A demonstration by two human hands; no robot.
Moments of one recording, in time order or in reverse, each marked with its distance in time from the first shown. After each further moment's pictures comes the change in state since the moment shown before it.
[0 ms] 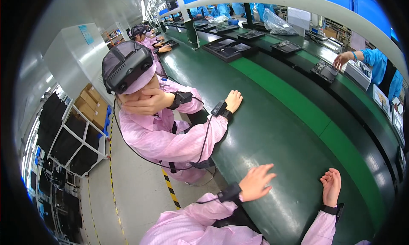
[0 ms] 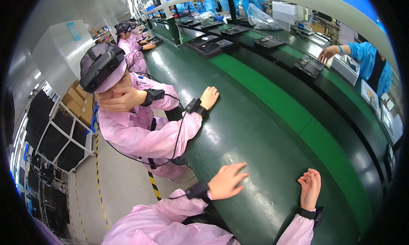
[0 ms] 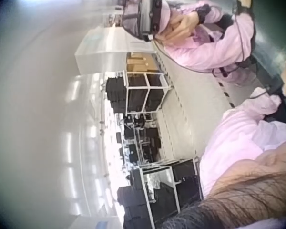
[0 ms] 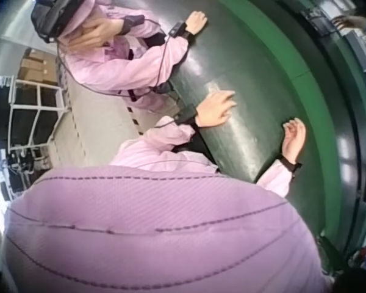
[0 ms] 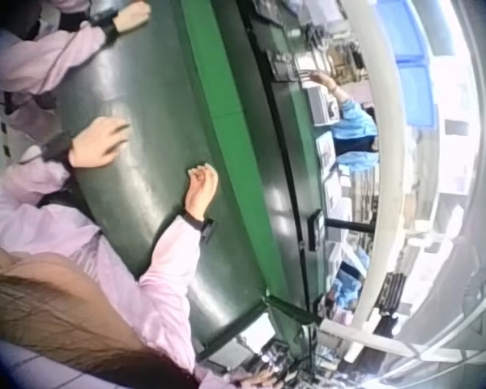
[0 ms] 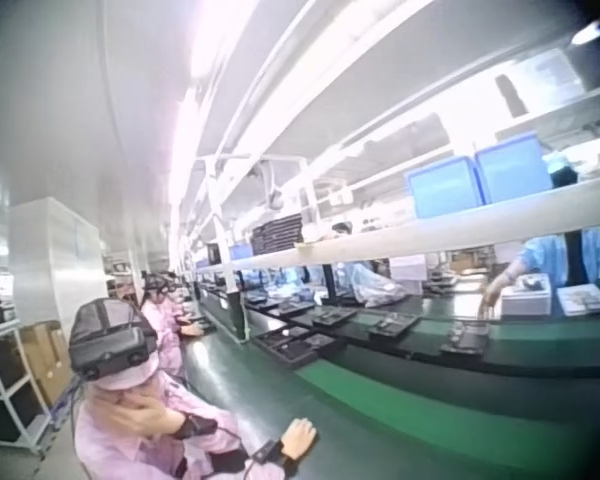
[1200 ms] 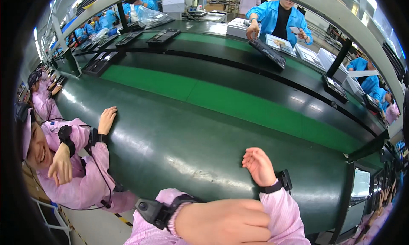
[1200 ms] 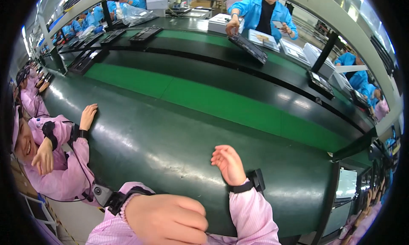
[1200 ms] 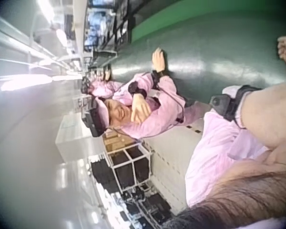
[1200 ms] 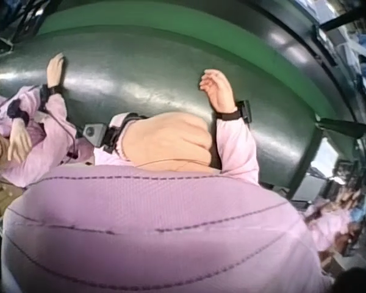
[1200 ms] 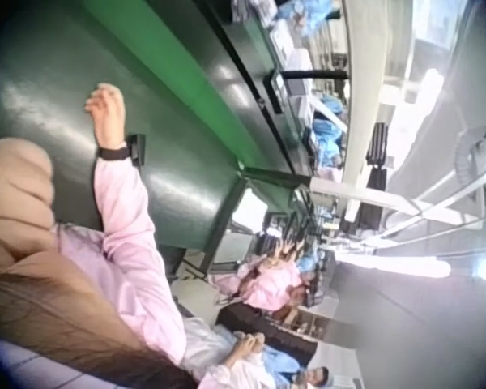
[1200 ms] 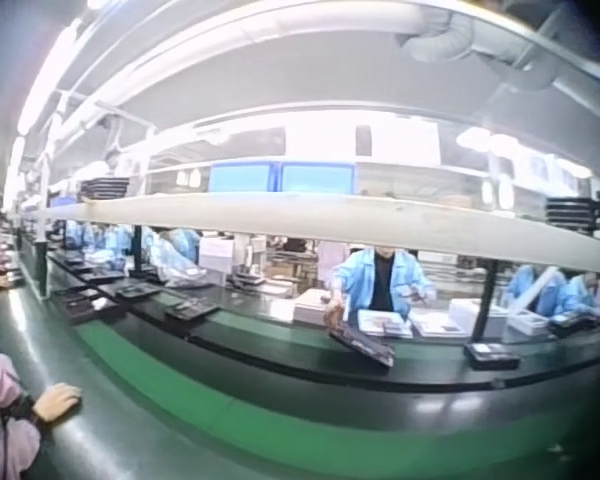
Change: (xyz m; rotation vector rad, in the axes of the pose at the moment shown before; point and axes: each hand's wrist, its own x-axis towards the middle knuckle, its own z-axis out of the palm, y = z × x) left_hand 0.111 0.194 -0.076 -1.022 -0.532 0.977; right_hand -0.063 -0.006 -0.048 0.253 0.019 0.107
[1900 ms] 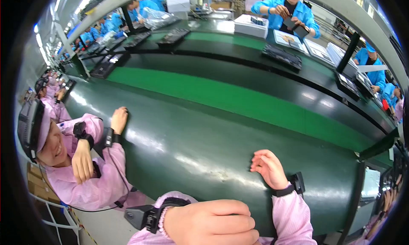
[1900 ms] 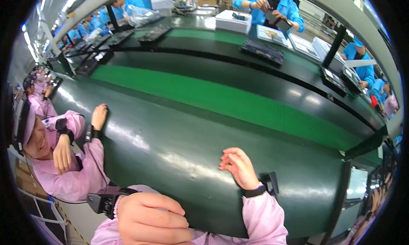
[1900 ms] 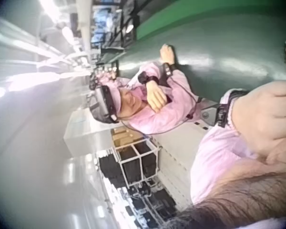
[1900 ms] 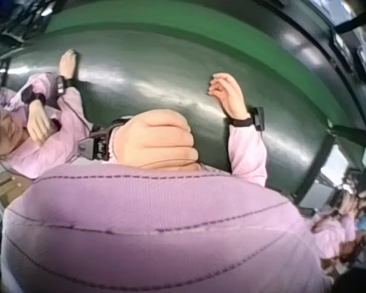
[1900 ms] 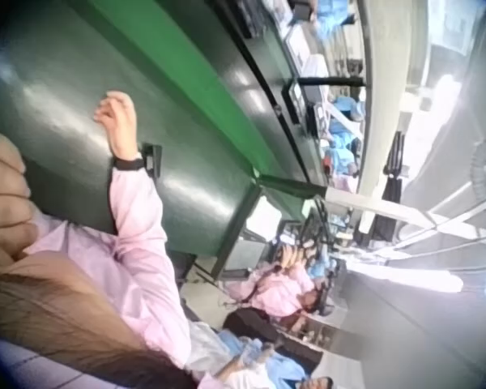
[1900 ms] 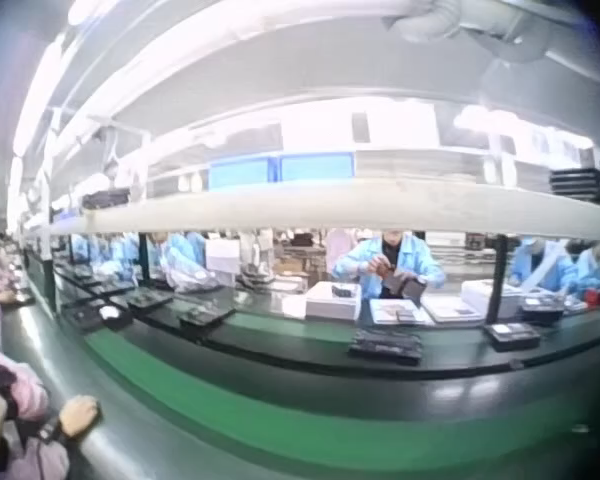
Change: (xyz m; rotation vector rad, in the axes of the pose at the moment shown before) left_hand -0.022 0.013 -0.001 0.603 0.296 0.263; right_hand -0.011 -0.011 0.016 -0.095 -0.041 0.074
